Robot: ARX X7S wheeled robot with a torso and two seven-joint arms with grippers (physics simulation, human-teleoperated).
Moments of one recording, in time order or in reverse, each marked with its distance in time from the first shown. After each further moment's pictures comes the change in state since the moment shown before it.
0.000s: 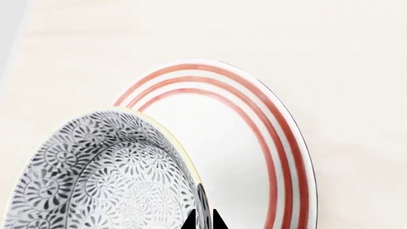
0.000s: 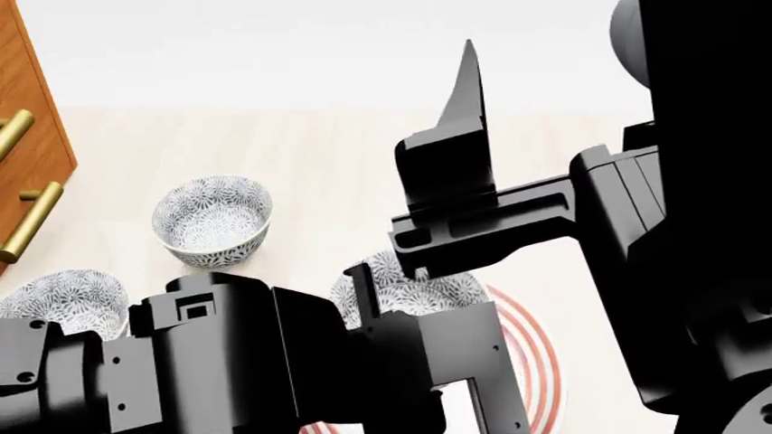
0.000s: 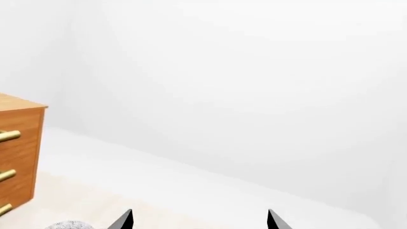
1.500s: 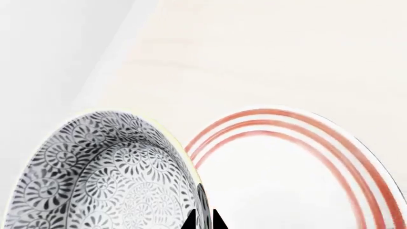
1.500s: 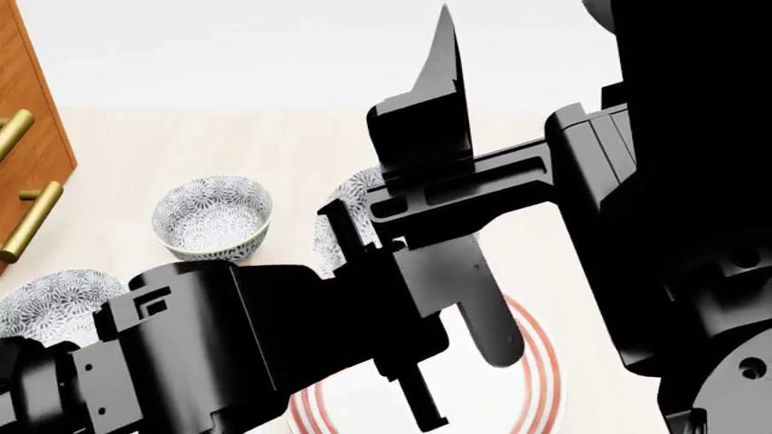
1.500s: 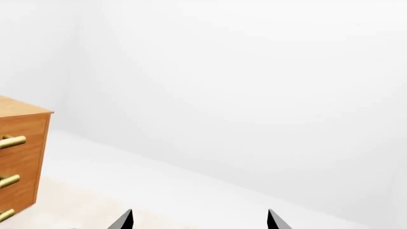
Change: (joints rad) left arm 0.101 -0.026 -0.242 0.000 0.222 0.024 -0.106; right arm 0.066 -0.062 -0.008 0.050 -0.004 0.057 -0.003
